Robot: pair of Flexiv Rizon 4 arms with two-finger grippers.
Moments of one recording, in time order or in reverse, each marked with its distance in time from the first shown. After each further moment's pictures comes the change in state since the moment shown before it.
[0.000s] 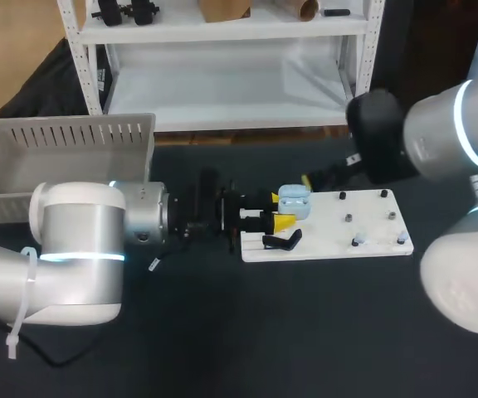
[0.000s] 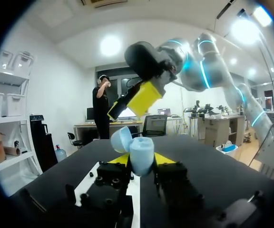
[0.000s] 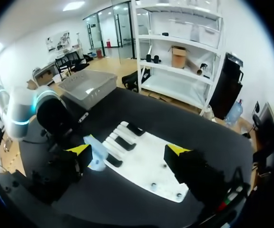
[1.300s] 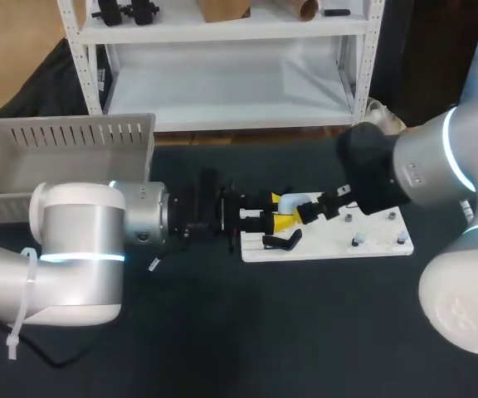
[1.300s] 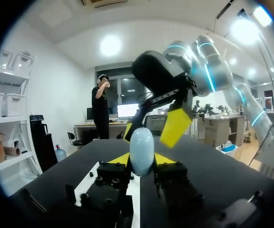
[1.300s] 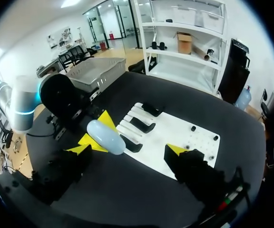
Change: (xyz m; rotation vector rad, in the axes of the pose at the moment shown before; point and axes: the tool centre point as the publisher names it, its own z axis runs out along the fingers) left arm 0.000 0.000 0.000 0.001 0.000 0.000; right arm 0.040 0.040 0.021 -0.092 0.087 0.078
